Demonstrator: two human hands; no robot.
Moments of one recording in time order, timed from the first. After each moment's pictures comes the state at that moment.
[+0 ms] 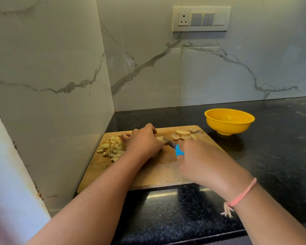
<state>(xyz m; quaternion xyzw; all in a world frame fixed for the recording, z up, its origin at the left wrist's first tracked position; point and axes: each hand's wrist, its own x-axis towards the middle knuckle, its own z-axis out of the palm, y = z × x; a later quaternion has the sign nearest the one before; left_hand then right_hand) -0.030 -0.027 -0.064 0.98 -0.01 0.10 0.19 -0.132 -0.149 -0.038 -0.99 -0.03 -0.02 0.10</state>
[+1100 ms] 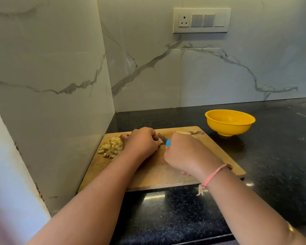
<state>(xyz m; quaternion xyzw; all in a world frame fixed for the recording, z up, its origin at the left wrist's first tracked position) -0.029 -0.019 -0.061 0.98 -0.04 0.10 0.19 -0.118 -0.126 -0.028 -0.98 -0.02 -0.03 0.19</state>
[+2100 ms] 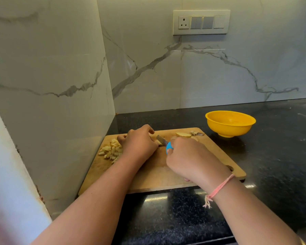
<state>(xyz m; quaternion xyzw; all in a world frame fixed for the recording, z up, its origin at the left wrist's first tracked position) -0.029 -0.015 -0.064 0.97 -0.01 0.14 0.19 -0.122 -0.130 -0.033 -0.99 -0.03 -0.05 0.16</state>
